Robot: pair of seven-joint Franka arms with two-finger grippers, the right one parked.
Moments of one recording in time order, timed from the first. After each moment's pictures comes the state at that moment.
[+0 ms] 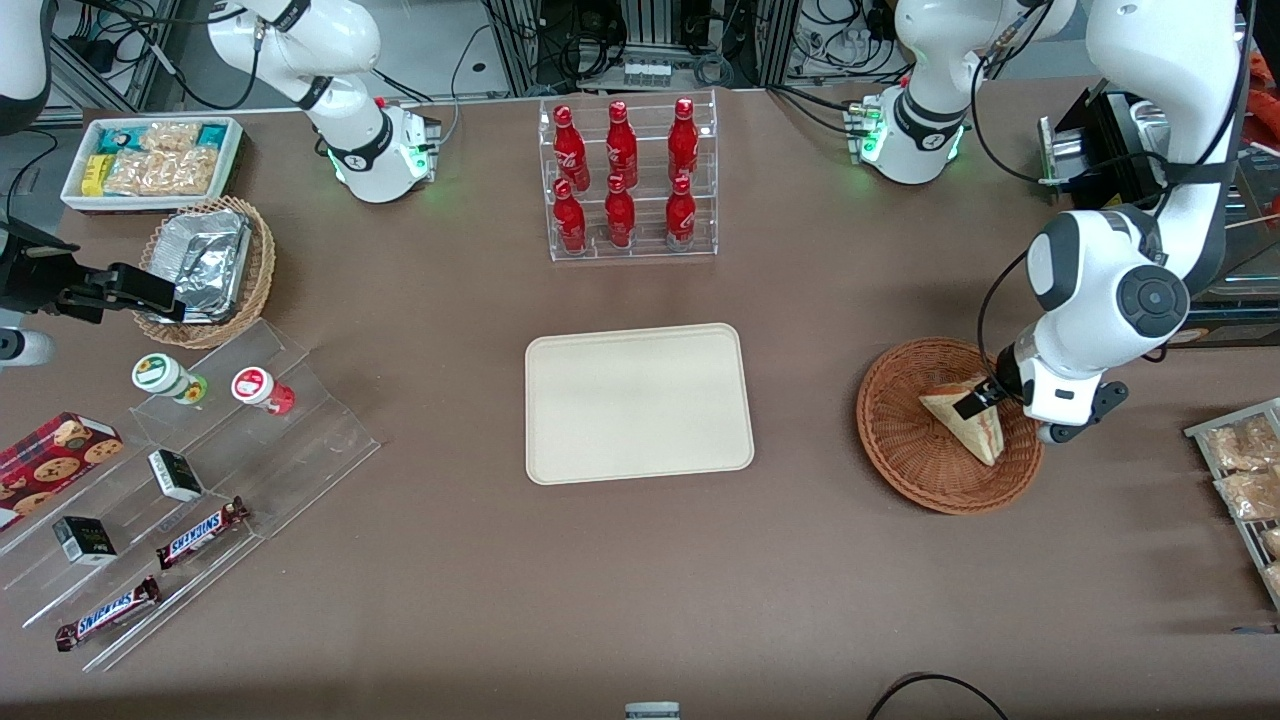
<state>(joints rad) 0.05 0.21 -0.09 -2.15 0.00 2.31 -0.61</state>
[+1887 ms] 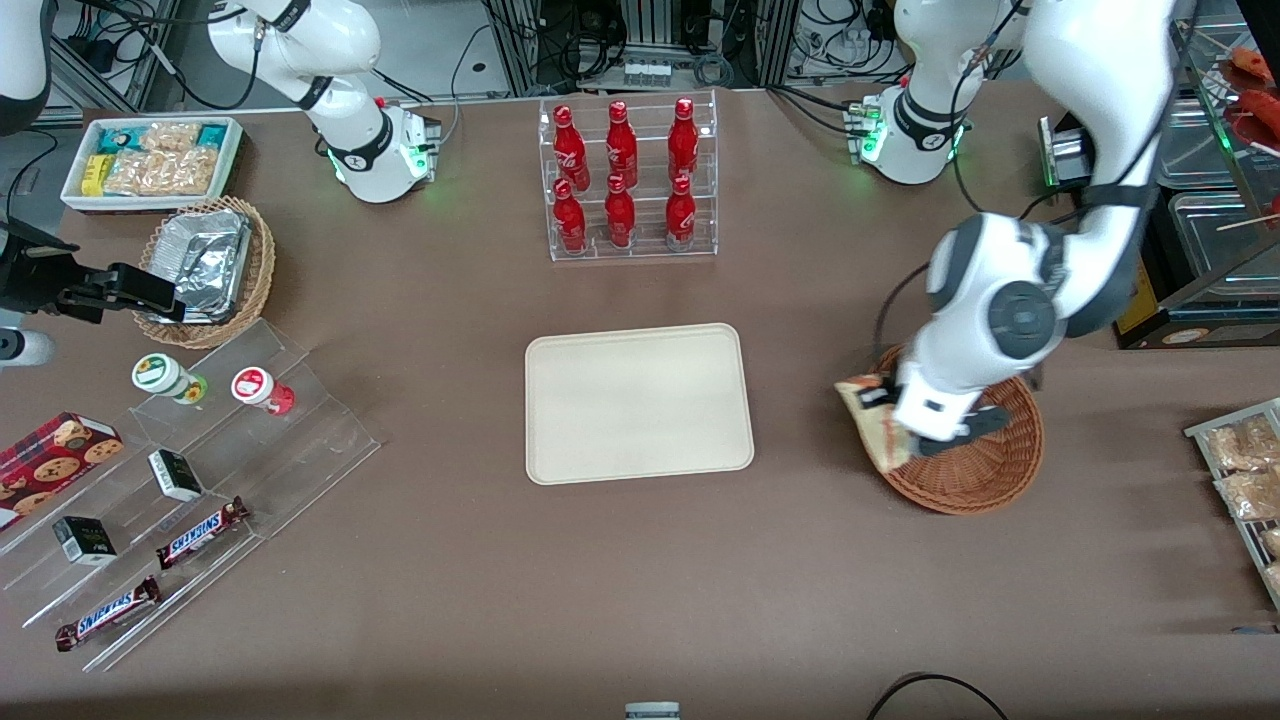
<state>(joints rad) -0.10 0.33 -0.26 -1.87 0.00 2.09 -0.65</state>
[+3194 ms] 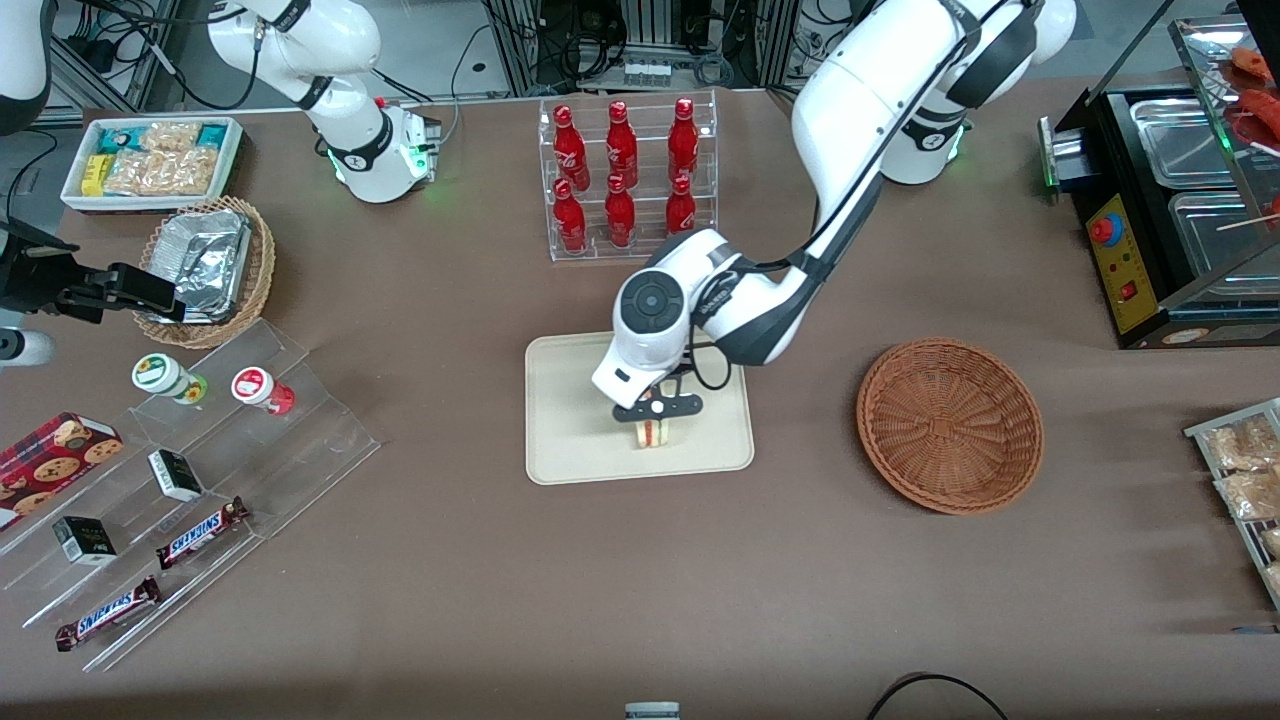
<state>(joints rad) -0.59 0.79 -0.27 -1.36 0.09 2.06 -0.94</state>
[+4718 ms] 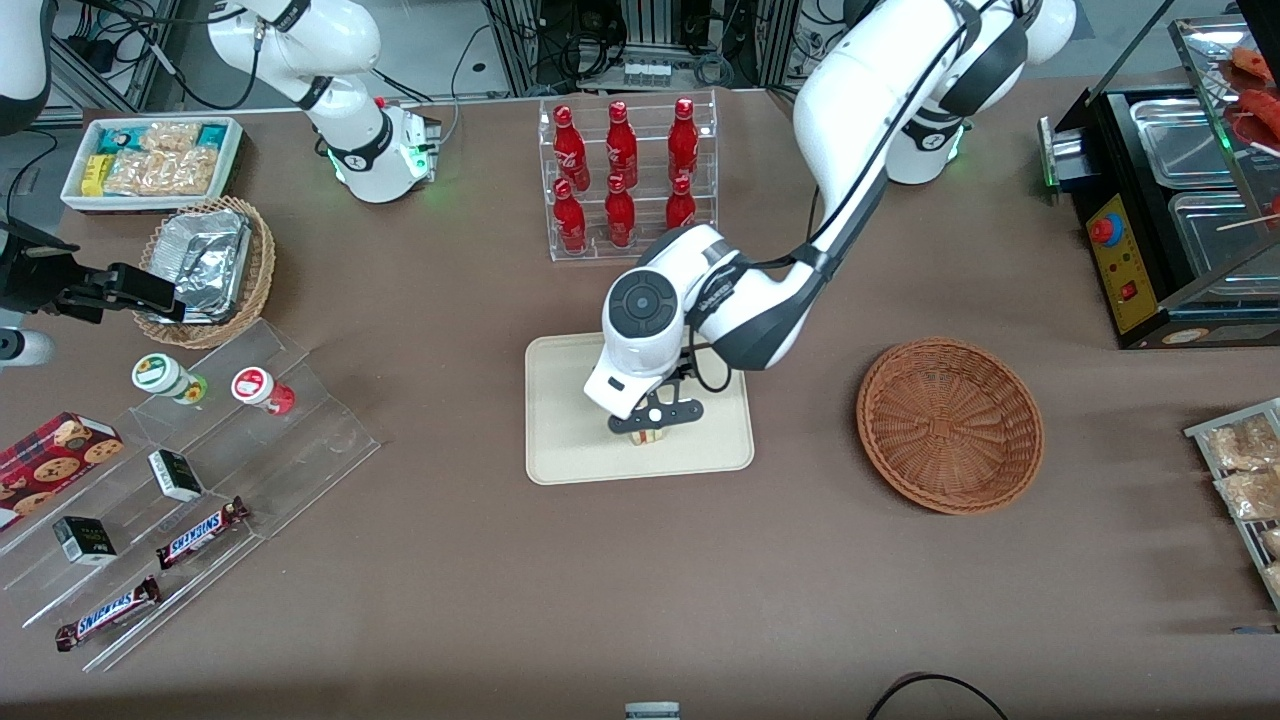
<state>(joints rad) -0.58 0.78 -0.25 -1.18 0.09 1.89 -0.97</state>
